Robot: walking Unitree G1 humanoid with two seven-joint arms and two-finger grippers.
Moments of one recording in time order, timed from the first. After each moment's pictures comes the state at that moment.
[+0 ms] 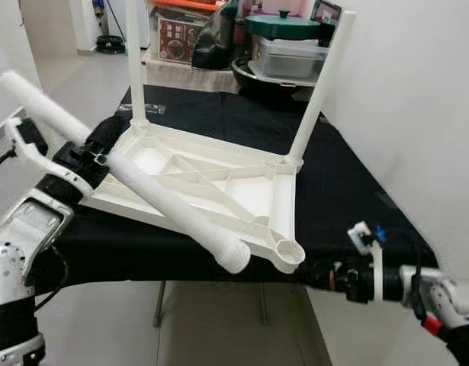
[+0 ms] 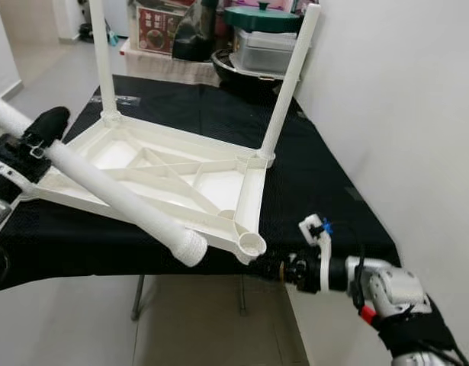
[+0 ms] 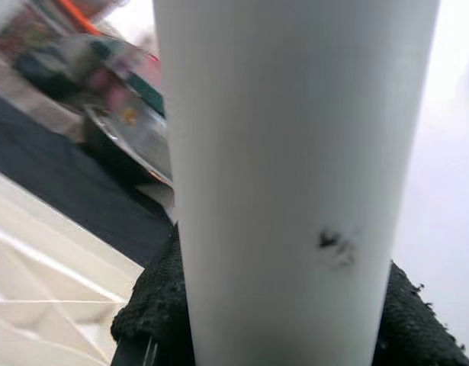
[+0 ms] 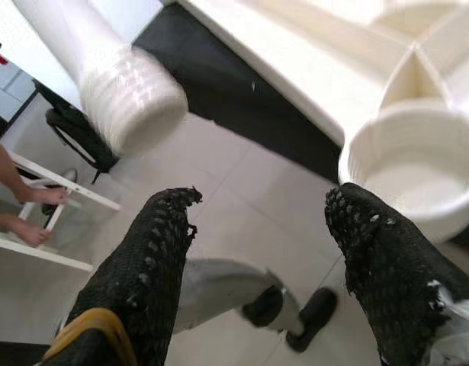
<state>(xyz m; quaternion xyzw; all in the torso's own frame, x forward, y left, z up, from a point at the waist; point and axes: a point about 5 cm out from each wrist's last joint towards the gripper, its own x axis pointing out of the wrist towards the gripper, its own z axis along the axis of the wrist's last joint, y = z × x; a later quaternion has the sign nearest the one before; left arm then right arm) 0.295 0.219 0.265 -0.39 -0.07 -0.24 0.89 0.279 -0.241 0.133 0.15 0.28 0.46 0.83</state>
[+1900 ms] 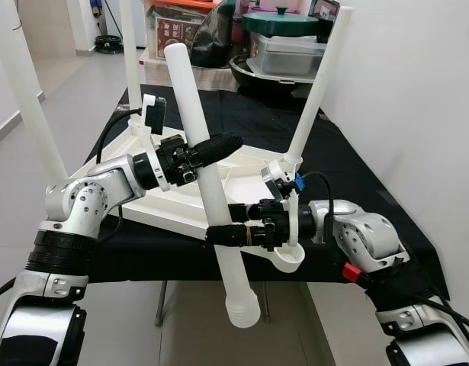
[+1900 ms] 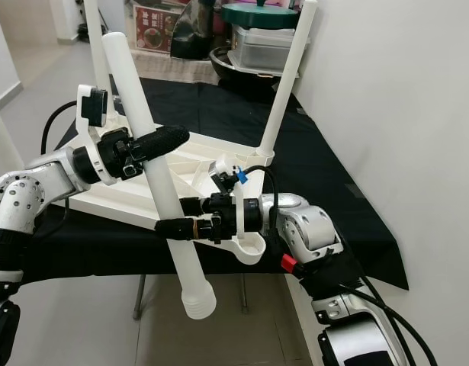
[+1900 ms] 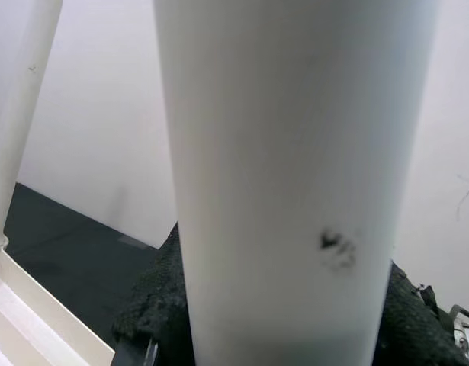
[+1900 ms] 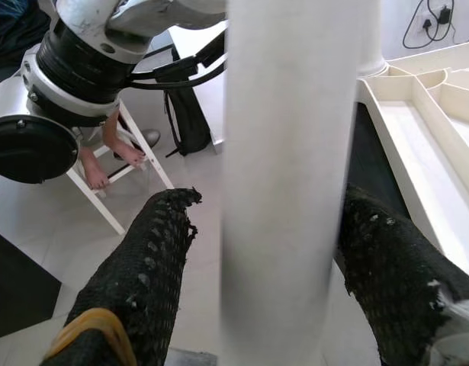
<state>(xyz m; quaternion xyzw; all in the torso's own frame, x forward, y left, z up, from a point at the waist) 0.332 0.124 0.273 -0.21 -0.01 -0.57 0.80 0.312 -0.100 0.207 0.04 0.13 0.67 0.73</state>
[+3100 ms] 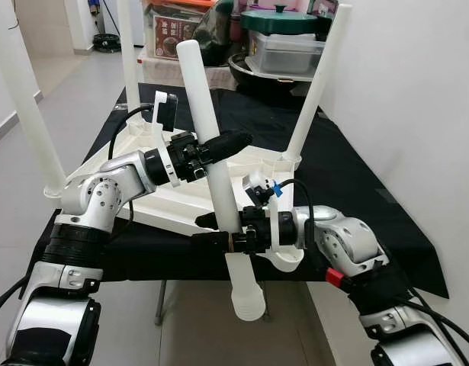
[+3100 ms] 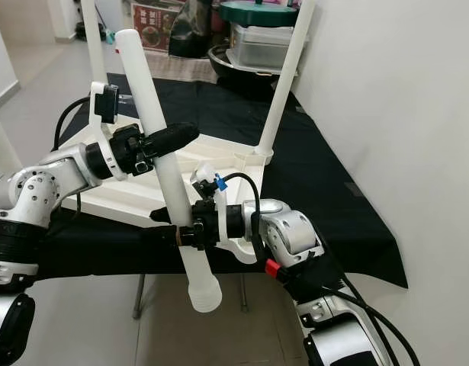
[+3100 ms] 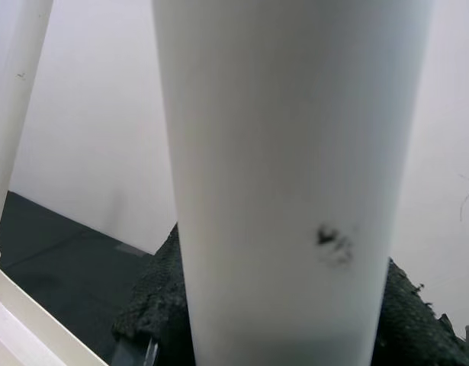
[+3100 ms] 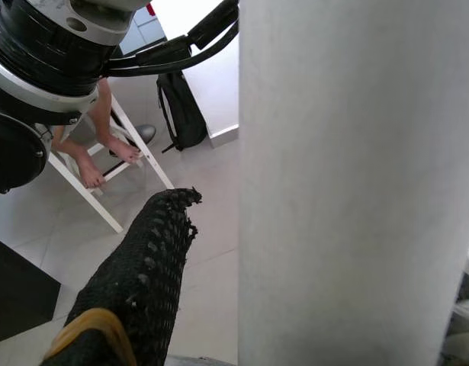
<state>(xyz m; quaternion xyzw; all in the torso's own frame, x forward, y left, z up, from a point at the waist) 0.339 0.111 0.275 -0.21 -0.02 -0.58 0.79 0.313 -0.074 0.195 0.05 0.15 0.66 0.73</state>
